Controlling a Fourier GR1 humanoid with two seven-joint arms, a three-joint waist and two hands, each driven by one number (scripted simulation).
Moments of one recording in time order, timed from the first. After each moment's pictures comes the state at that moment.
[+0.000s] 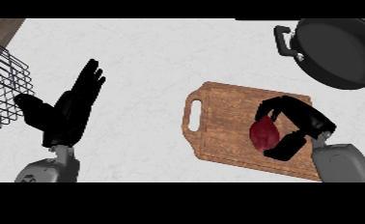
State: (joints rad) left arm -0.12 0.10 -0.02 -1.70 0.07 0.08 0.33; right arm -0.20 -0.32 0.11 -1.51 0.51 0.57 0.23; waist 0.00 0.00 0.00
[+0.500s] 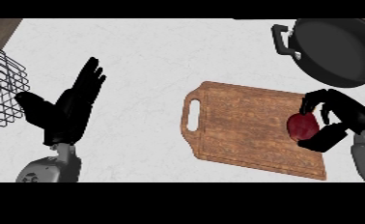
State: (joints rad) left arm -0.13 0.09 -0.01 -1.70 0.06 0.08 0.34; right arm -0.20 -0.44 -0.07 -1.43 0.57 0.51 0.22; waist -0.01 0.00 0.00
